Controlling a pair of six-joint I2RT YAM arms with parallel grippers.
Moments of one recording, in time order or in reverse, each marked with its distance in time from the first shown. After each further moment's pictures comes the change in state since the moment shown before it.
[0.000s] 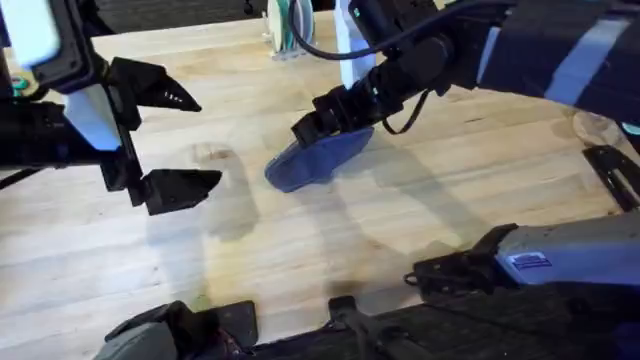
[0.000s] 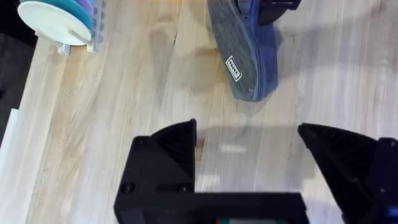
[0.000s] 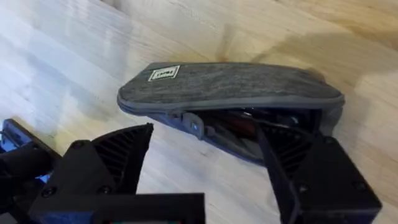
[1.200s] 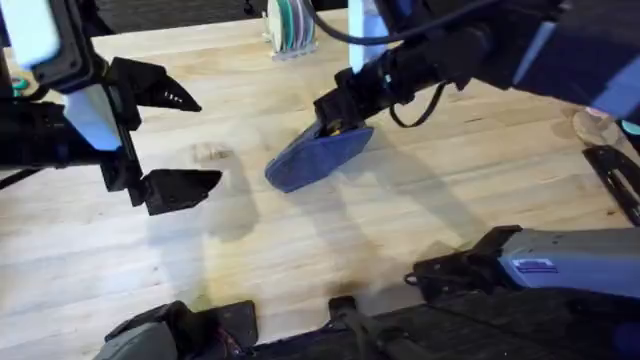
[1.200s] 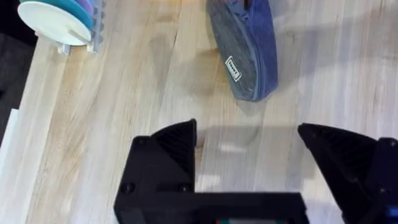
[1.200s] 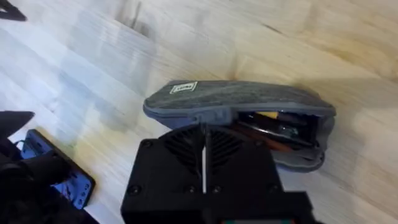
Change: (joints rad) left arm 0.000 0.000 0.000 0.000 0.000 0.000; right arm 0.000 -0.098 0.011 0.028 -0.006 0.000
